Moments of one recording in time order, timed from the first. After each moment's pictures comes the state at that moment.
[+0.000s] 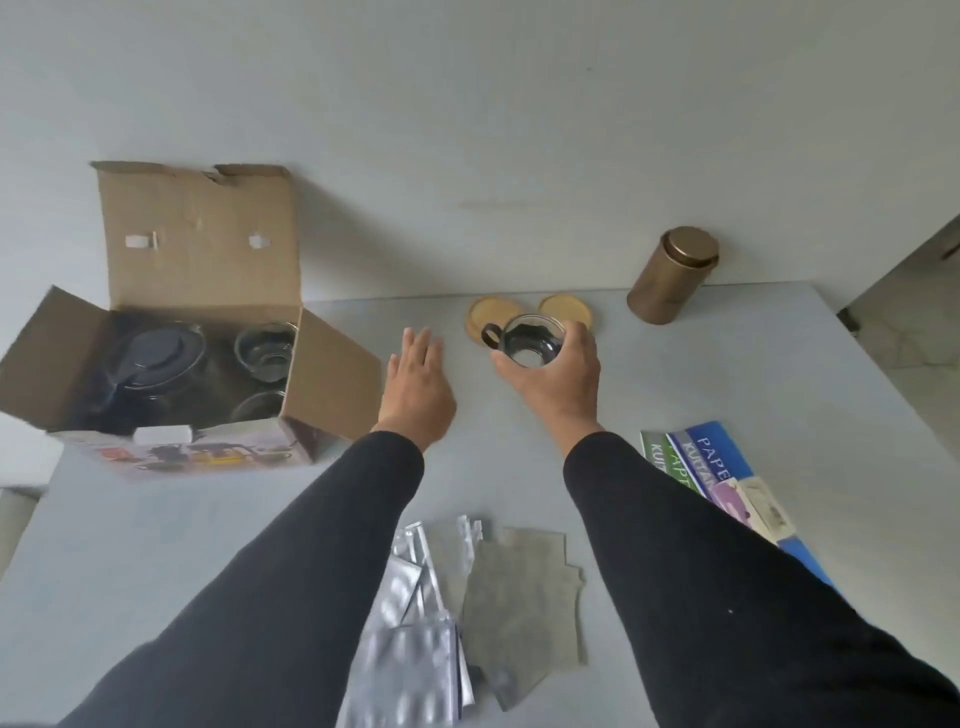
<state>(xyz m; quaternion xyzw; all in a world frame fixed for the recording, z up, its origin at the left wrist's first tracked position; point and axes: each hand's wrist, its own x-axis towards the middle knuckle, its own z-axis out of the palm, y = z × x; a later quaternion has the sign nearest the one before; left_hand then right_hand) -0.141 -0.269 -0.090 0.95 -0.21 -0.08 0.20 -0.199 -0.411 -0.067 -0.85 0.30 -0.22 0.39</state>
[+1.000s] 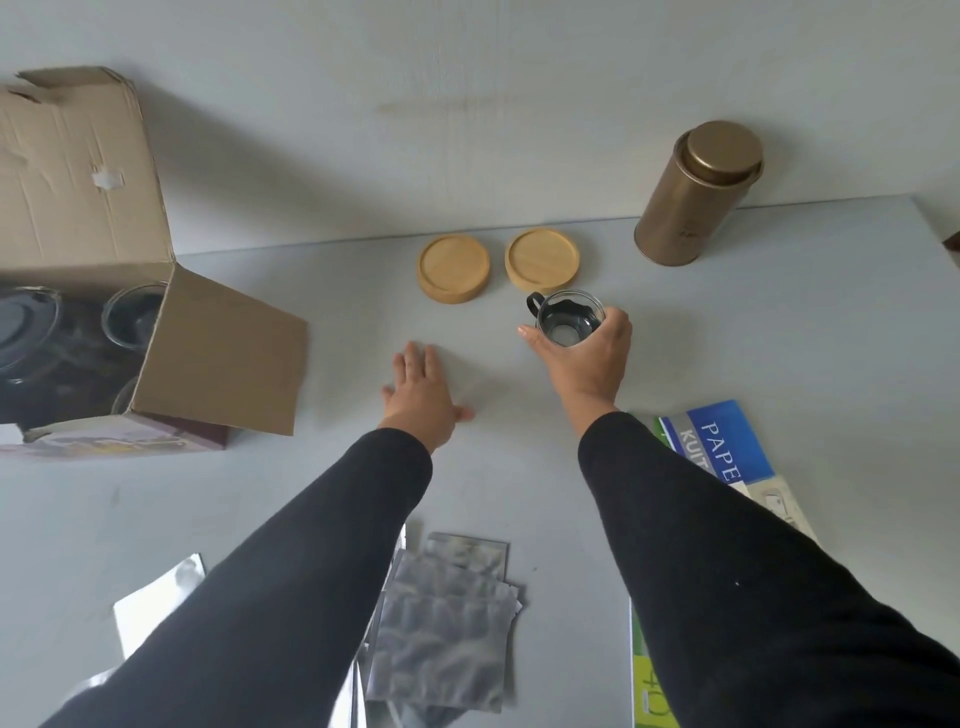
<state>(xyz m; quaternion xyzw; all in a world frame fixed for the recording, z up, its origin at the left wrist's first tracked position) -0.149 -0.361 -0.170 0.96 -0.11 -0.24 0.08 -0.179 -0.533 -0.179 -0.80 0.39 -0.20 0.42</state>
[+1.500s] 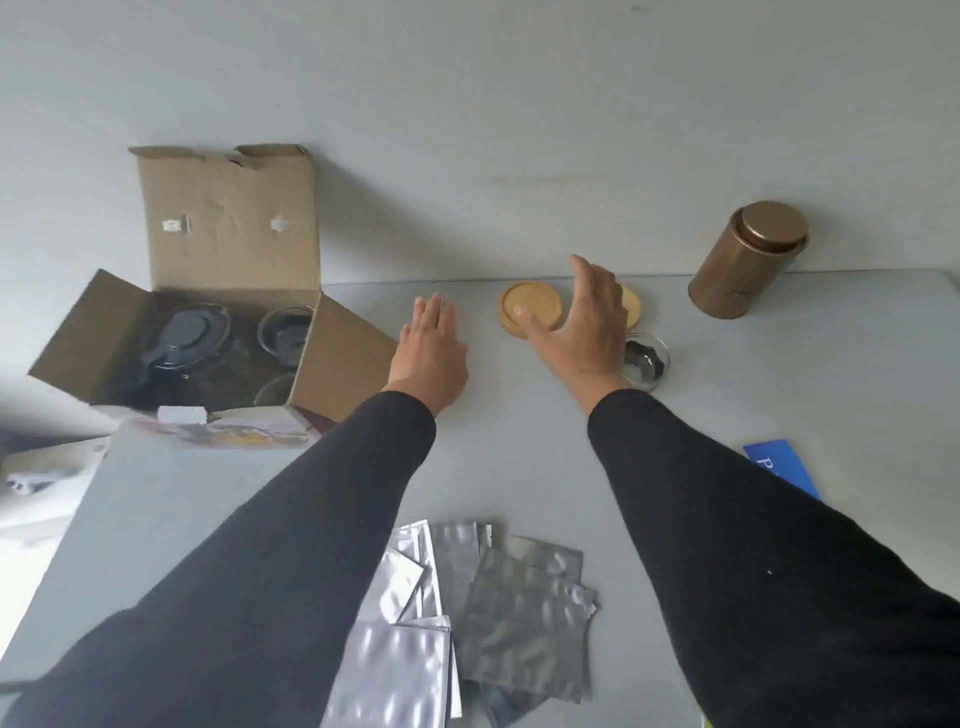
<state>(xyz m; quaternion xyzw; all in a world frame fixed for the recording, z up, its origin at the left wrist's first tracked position) -0.116 -0.287 -0.072 0.98 -0.15 -0.07 0.13 -0.145 -0.448 -0.079 -0.92 0.16 -0.24 0.28</state>
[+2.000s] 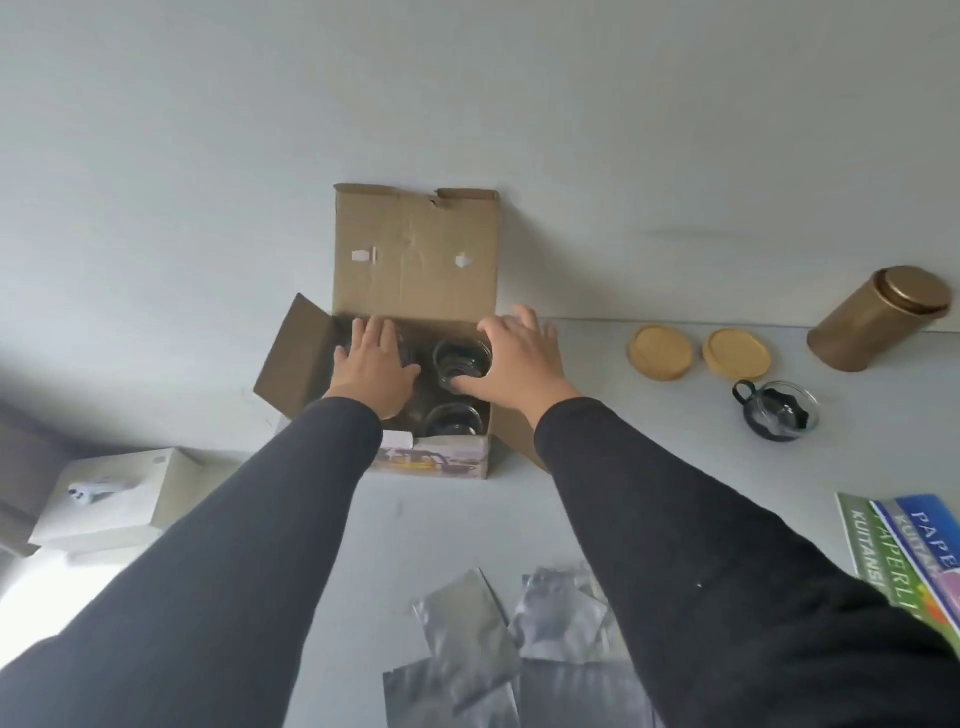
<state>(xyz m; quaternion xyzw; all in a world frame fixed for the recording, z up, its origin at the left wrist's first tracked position) -0.037 -0.036 -0.053 0.99 -0.08 -0.11 0.06 -0.066 -0.211 -0.053 -0.99 -0.01 -0.02 0.12</state>
